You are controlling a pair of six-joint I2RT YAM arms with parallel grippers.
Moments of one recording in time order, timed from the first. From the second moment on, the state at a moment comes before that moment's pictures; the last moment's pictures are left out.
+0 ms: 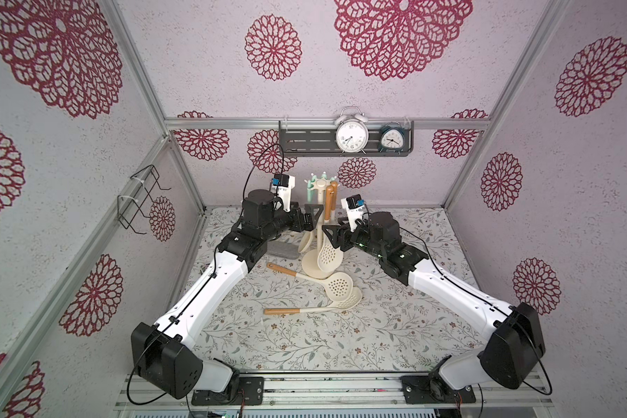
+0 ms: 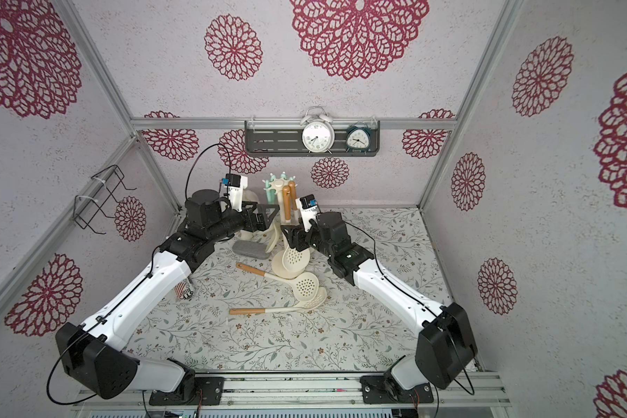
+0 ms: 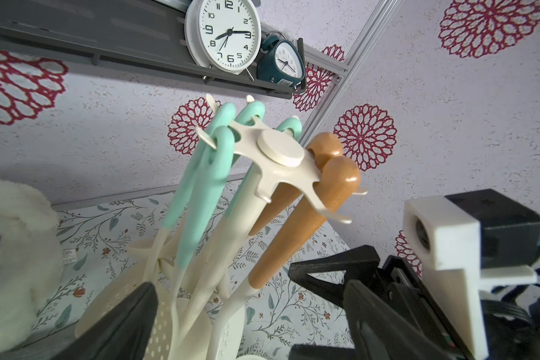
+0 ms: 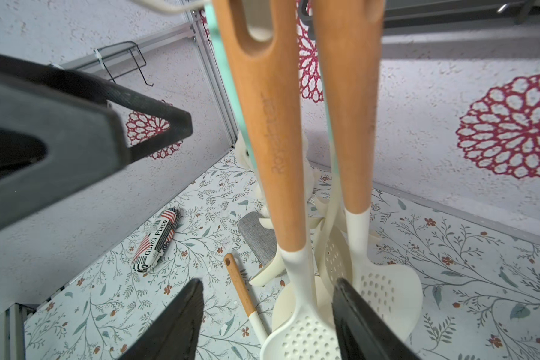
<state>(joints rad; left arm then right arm) -0.43 1.43 1.38 -0.18 0.26 -0.33 0.67 1.43 1.21 0.00 -0.12 0.21</state>
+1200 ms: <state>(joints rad) -0.59 0.92 0.48 -0.09 -0.06 -0.77 0.57 1.55 0.74 0.05 -0.17 0.57</state>
